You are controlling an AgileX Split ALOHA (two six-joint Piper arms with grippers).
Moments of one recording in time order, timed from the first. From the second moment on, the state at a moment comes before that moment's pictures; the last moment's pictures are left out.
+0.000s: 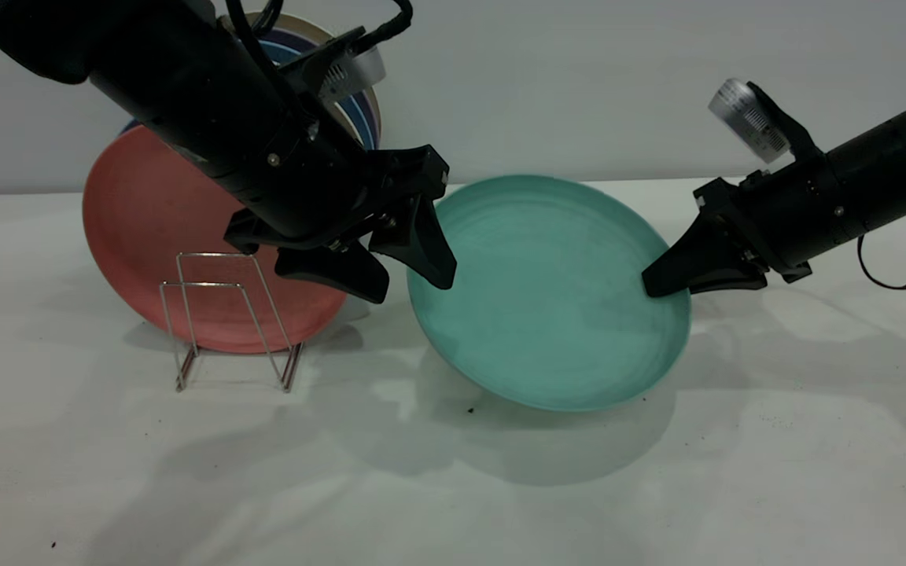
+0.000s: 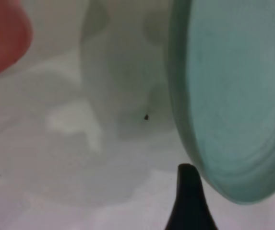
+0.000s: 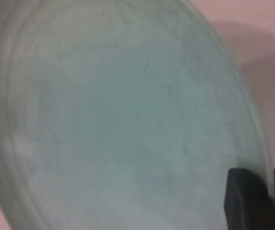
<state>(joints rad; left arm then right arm) -0.43 1.97 -1.12 -0.86 0.35 0.49 0.00 2.35 -1.35 1.31 0.85 -1.30</state>
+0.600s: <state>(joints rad) -0.43 1.97 -1.12 -0.87 0.29 0.50 0.00 2.35 -1.35 1.31 0.99 -1.33</state>
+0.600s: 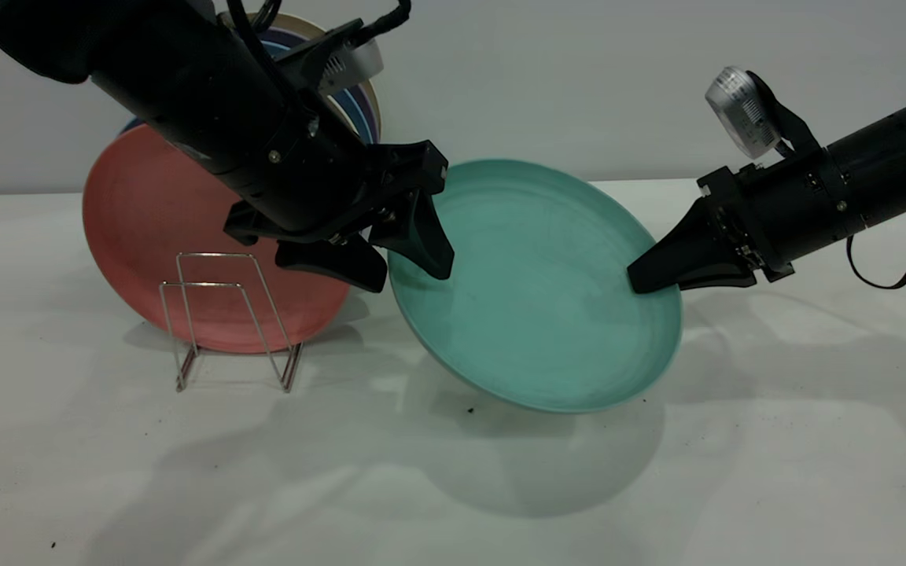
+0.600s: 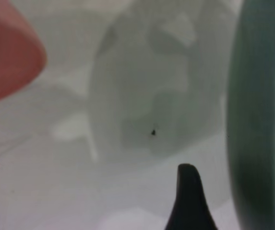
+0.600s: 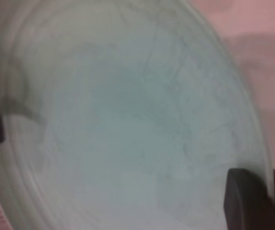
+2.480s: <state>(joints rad) -0.08 1.50 -1.12 -0.39 0.51 1.08 -0.11 1.58 -1.23 0.87 1.19 -0.94</state>
